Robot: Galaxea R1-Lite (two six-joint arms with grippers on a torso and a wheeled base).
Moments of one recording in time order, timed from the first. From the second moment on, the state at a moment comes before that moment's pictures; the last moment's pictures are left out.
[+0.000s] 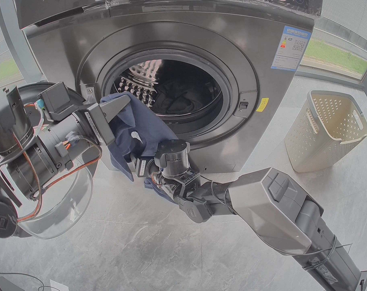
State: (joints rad) left arm -0.55 1.45 -0.71 -0.91 -0.04 -0.28; right arm 0.81 2.68 -1.97 -0.63 -0.22 0.37
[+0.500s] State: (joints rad) left arm -0.53 1.46 -0.72 -0.91 -0.03 -0.28; right arm 0.83 2.60 -1.75 -0.68 -0.24 0.38
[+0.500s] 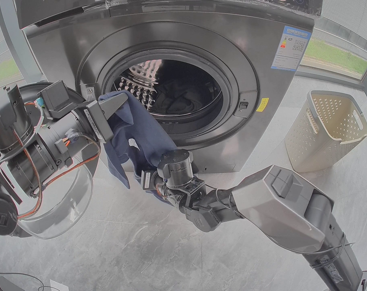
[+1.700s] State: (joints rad) left arm -0.46 1.29 -0.55 -0.90 -0.21 -0.26; right arm 0.59 1.63 -0.83 -0.89 -0.12 0.16
